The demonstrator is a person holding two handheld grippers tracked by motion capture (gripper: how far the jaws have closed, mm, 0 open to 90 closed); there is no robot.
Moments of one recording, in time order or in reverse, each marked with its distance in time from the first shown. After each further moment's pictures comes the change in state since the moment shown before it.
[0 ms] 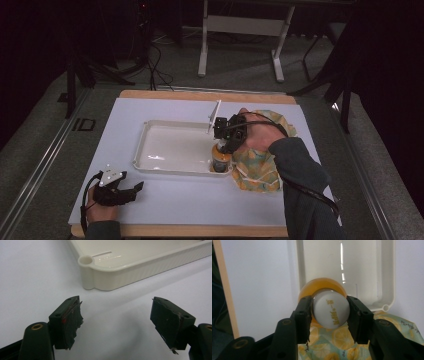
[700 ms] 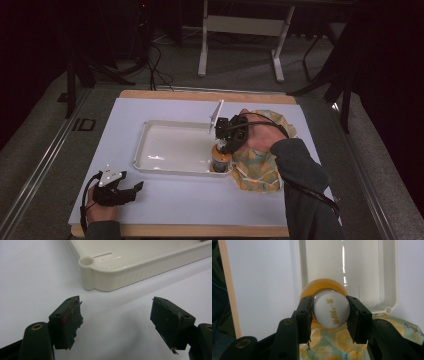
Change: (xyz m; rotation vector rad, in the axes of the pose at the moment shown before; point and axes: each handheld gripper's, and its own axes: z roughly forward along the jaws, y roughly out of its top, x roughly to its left) left arm 0.000 0.000 -0.001 -0.006 0.001 -0.002; right arm 0.000 -0.003 0.000 -0.027 0.021 0.004
